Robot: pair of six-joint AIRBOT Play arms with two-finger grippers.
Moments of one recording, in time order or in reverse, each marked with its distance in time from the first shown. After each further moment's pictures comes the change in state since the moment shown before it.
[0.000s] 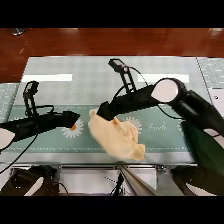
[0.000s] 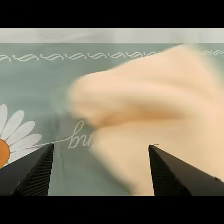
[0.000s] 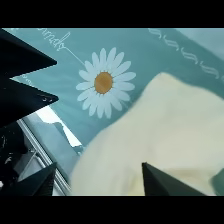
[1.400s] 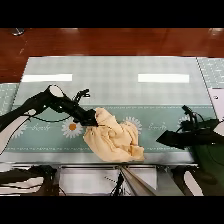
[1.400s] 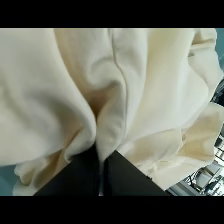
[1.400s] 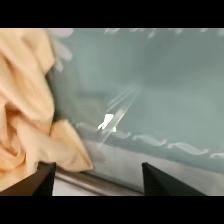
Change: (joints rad) left arm 0.005 -0.934 0.358 -0.360 -0.380 0.362; right arm -0.833 0.537 -0.754 -0.124 0.447 -0.058
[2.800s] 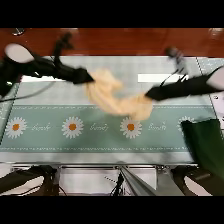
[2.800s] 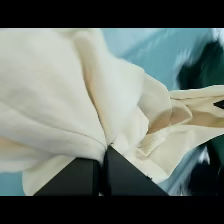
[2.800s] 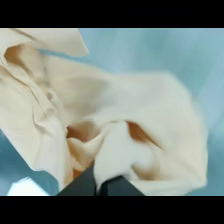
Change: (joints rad) left arm 0.077 0.198 0.472 -0.008 0.127 0.005; right arm 0.361 -0.335 0.821 -0.031 -0.206 0.009
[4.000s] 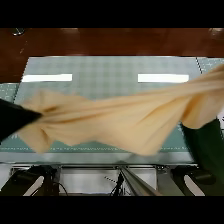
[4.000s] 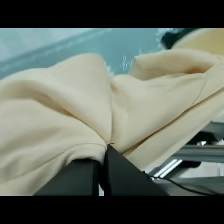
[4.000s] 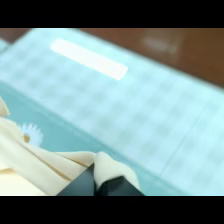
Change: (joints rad) left arm 0.016 0.631 -0.002 0.280 -0.568 -0.350; right arm -0.093 0.330 0.393 -0.064 0.348 -0.002
